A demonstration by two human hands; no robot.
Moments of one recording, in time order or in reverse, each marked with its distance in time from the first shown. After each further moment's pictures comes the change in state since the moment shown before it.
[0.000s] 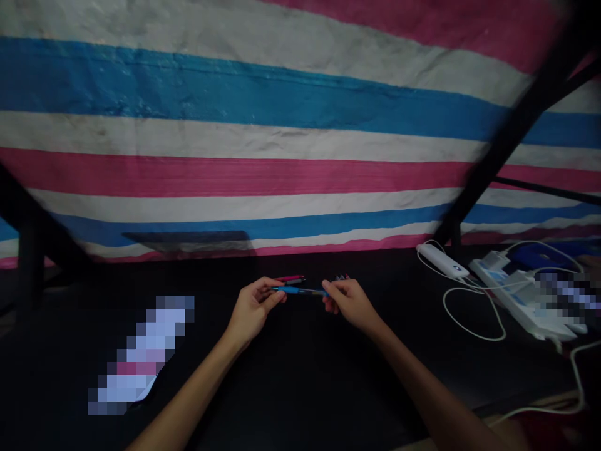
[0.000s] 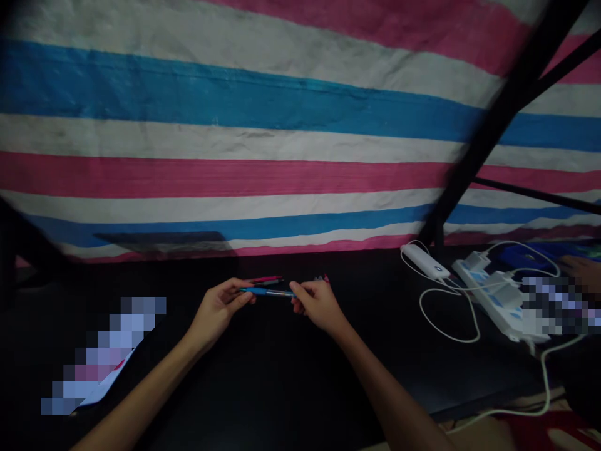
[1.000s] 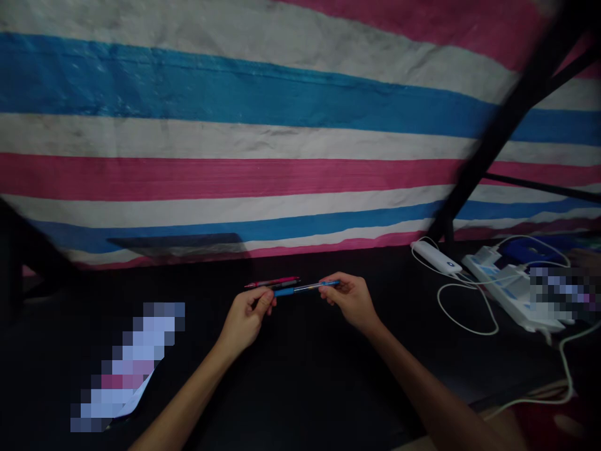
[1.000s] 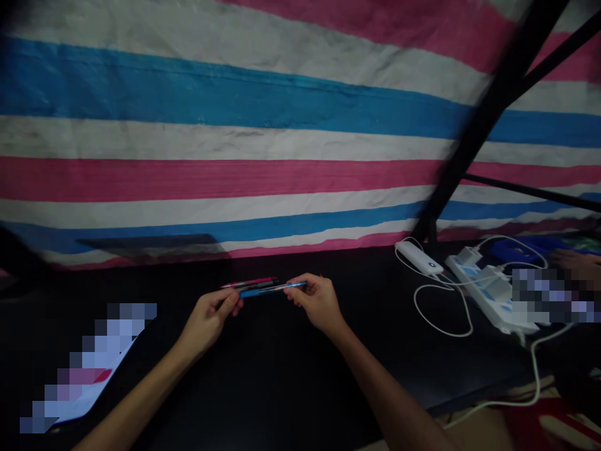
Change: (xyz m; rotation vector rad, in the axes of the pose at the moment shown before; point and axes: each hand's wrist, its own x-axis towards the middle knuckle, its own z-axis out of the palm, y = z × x) left_hand -0.002 0.001 -0.007 0.379 -0.087 0.087; right_hand -0.001 -0.003 -0.002 0.153 0.168 -0.126
